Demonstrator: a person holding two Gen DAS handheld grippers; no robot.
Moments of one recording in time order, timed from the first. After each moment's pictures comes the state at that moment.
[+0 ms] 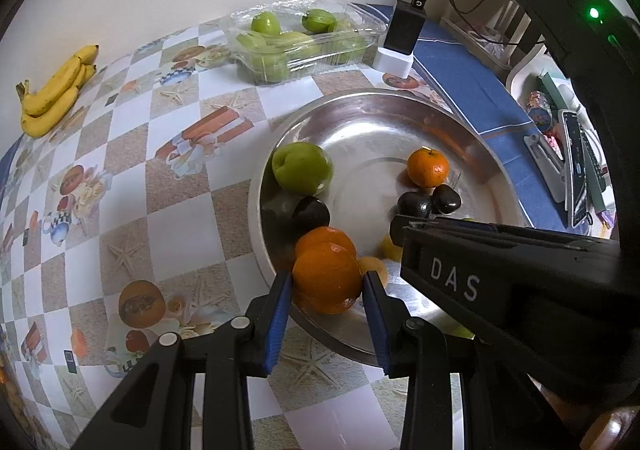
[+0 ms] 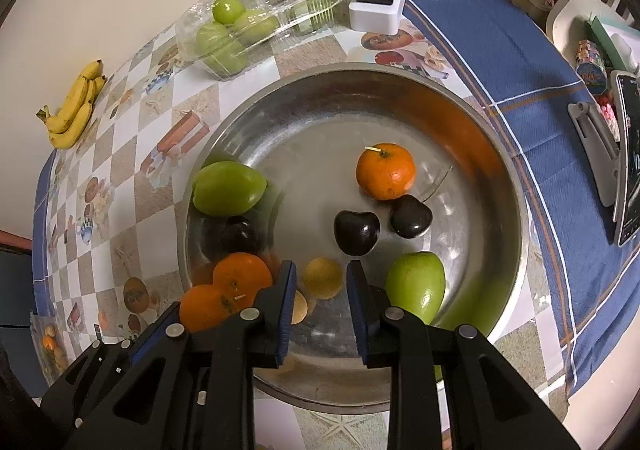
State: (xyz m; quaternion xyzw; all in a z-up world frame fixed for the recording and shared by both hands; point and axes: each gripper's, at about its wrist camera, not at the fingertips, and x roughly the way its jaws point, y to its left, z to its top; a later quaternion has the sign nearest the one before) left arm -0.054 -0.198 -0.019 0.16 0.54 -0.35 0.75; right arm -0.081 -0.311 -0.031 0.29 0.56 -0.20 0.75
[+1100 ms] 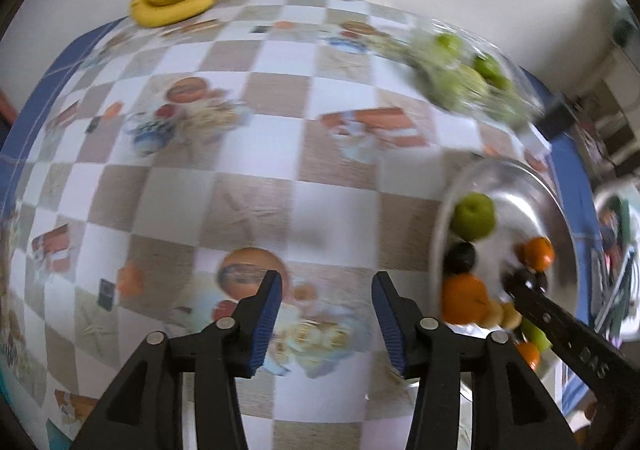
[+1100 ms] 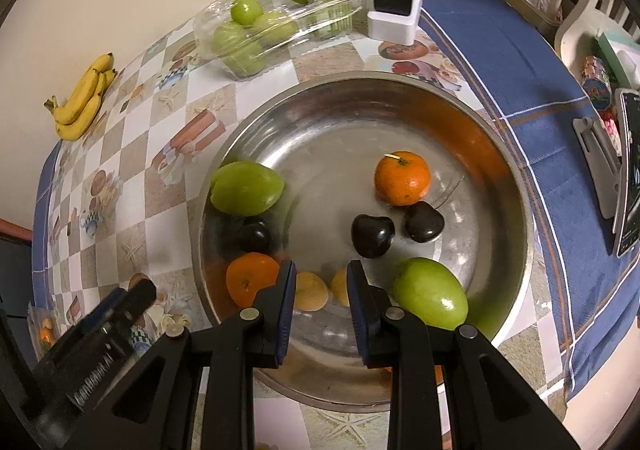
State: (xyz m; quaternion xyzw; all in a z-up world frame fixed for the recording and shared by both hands) left arm 0.015 -0.115 -0.028 0.03 0.59 -0.16 0.79; right arm -0.075 -0.300 -0.023 0.27 0.56 -0.19 0.76
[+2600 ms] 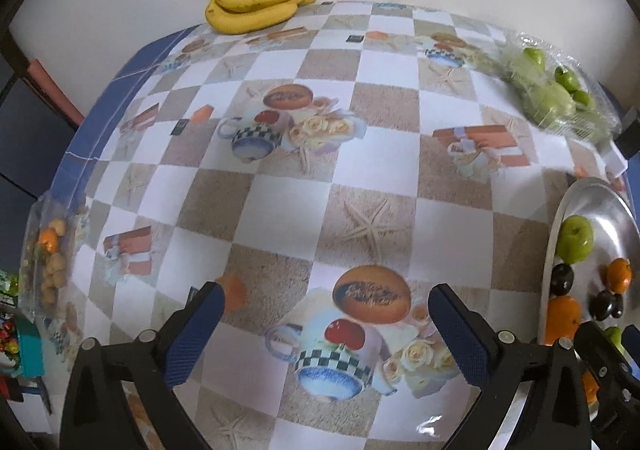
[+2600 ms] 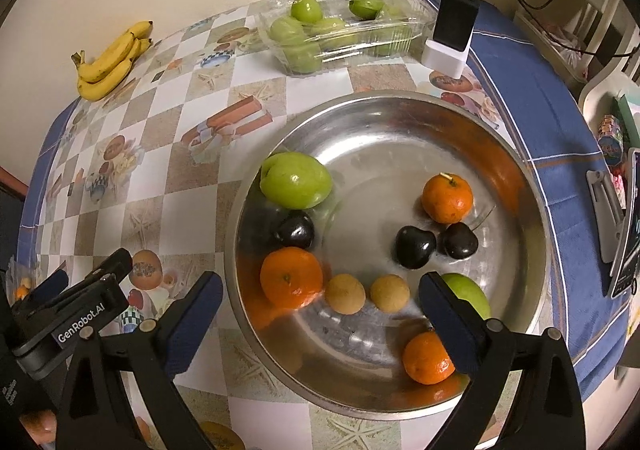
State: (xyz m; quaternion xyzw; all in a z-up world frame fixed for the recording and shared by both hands) left arm 0.027 -0.083 -0.035 0.09 0.57 -0.05 0.82; right arm -0.063 -0.269 -0.022 0.19 0.55 -0.16 0.80
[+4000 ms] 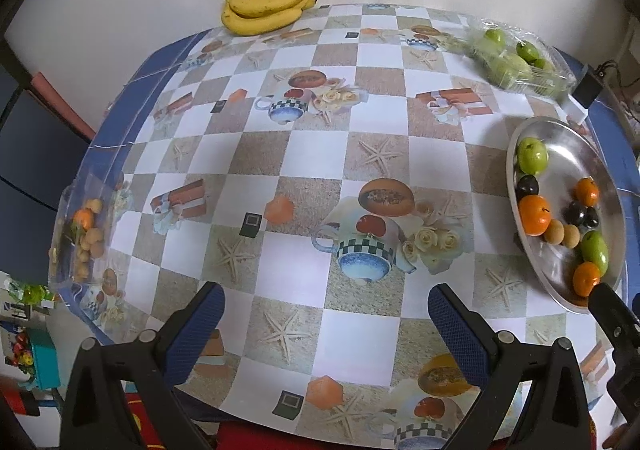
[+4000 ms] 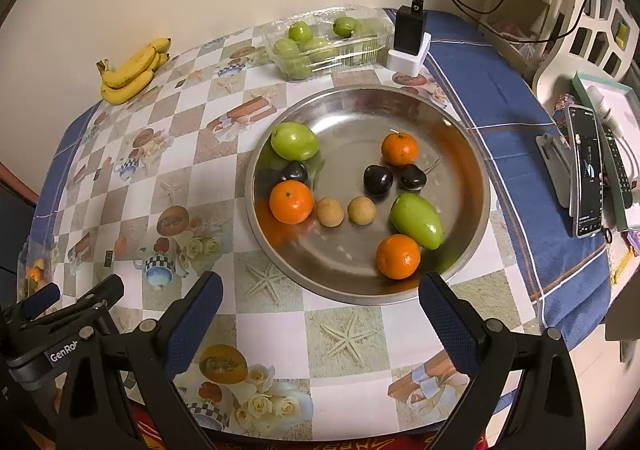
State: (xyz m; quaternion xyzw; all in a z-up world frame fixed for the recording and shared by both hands) left arm -0.054 -0.047 0.011 0.12 0.57 -0.07 0.81; right arm -0.147 -0.236 0.024 0.19 0.51 -0.19 0.82
